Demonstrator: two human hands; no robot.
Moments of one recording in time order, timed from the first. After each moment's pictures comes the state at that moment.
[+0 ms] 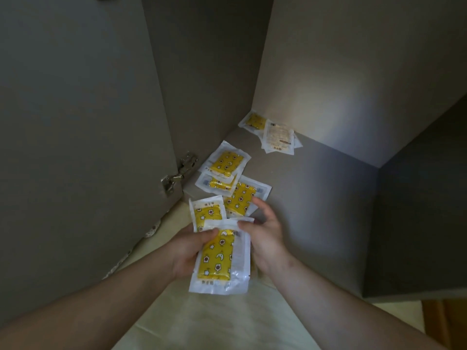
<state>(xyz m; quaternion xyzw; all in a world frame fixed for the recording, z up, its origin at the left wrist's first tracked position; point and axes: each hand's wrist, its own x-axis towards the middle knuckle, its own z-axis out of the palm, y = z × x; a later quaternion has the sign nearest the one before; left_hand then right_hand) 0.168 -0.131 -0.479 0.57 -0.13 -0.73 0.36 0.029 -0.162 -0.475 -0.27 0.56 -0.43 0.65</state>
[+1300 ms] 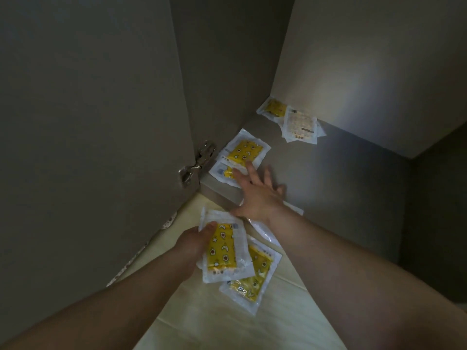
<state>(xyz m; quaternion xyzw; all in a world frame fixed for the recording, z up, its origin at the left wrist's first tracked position) 0.190 -0.125 -0.521 0.69 -0.17 -0.61 0.35 0.061 -0.234 -0.491 -0.80 0.55 0.10 0.22</state>
